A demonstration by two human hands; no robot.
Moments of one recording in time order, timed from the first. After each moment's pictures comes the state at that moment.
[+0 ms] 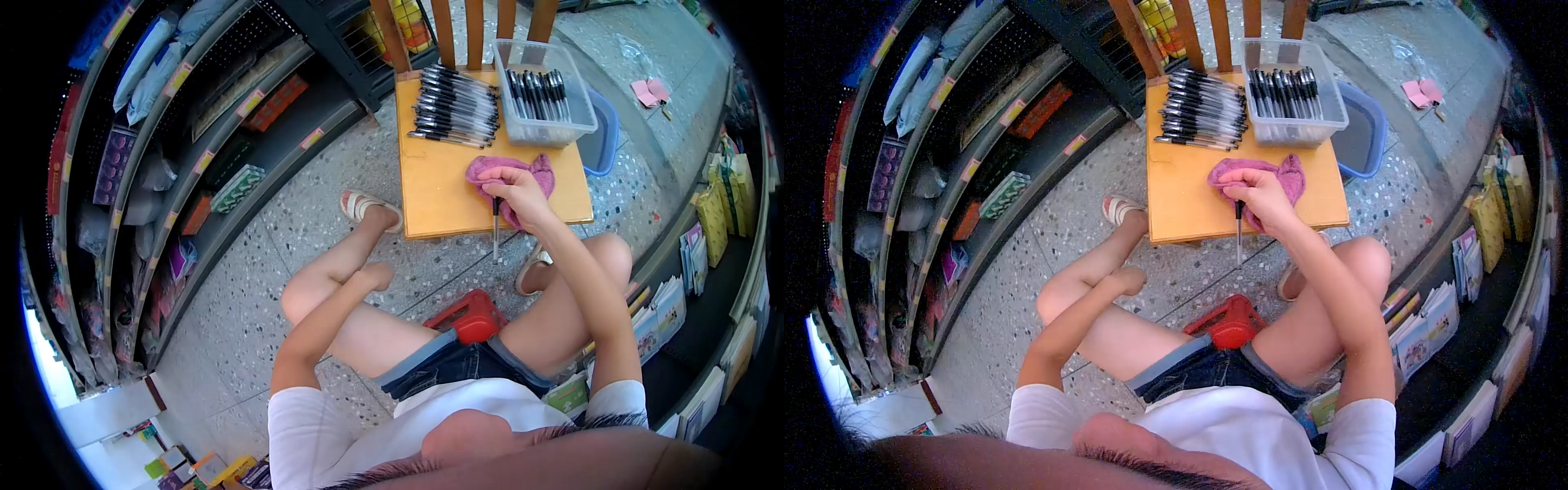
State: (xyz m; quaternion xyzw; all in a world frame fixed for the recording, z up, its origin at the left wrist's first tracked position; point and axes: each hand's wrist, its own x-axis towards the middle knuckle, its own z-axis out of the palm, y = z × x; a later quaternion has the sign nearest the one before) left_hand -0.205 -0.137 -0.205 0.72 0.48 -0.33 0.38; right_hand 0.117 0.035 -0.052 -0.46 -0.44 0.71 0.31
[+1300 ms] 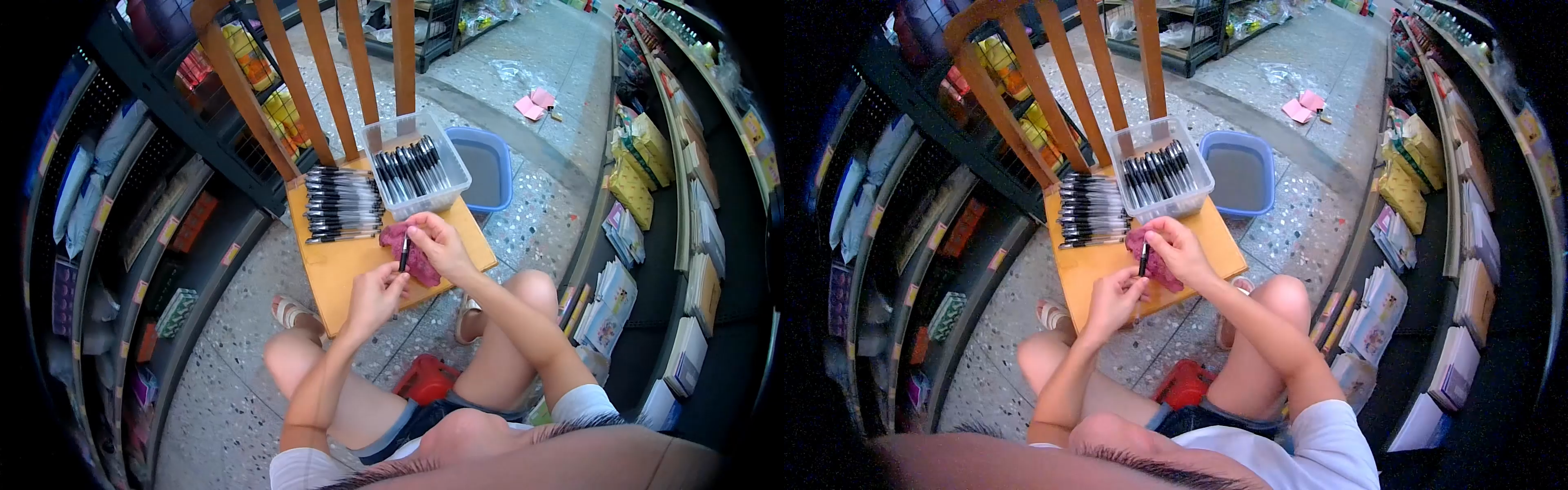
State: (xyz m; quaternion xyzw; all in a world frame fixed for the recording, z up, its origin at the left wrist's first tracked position) left_hand -0.007 -0.002 -0.006 0.57 0.51 0.36 0.53; right_hand 0.151 0.051 -0.013 -0.38 -0.49 0.60 0.50
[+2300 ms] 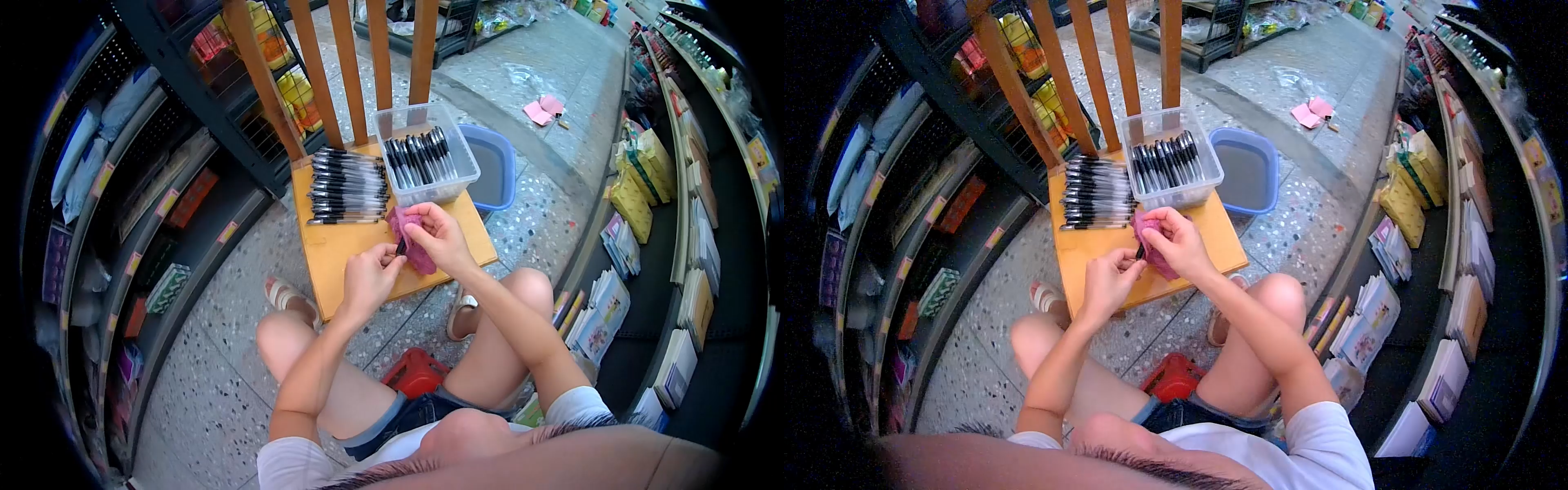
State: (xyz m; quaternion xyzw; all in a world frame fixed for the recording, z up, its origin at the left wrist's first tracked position) left_hand -0.012 0.000 0.001 0.63 0.59 0.34 0.36; right_hand 0.137 0.045 -0.009 -0.37 -0.51 0.58 0.52
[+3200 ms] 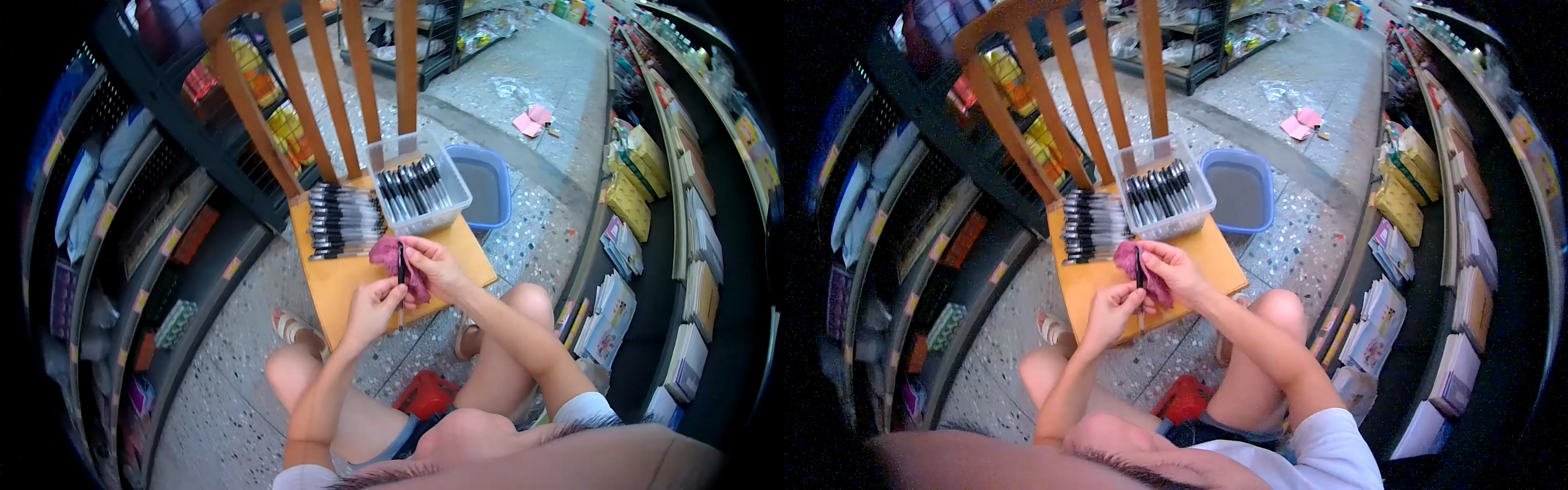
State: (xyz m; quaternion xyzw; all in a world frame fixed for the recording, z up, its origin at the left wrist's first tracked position) left_hand -0.017 0.004 -0.006 0.49 0.43 0.38 0.65; right_hand 0.143 0.049 -0.017 -0.25 -0.32 0.78 0.47
